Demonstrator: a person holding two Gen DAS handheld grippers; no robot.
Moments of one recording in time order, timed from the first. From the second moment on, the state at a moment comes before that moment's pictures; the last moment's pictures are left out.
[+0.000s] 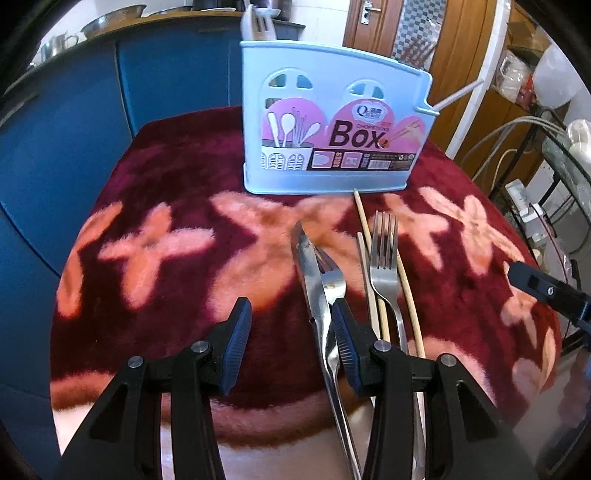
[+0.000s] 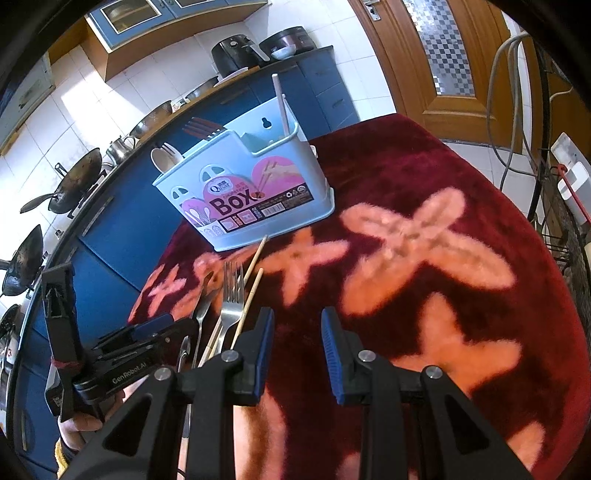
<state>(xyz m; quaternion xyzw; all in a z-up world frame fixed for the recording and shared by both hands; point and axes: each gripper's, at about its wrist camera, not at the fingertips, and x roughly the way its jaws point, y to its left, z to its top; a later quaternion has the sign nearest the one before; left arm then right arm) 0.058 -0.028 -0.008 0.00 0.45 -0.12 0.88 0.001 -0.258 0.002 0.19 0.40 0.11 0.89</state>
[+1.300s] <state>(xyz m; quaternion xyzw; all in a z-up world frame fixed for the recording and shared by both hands) 0.078 0.009 0.005 -0.12 0.44 -0.16 0.88 0.027 -0.208 -0.013 0.15 0.46 0.15 0.86</state>
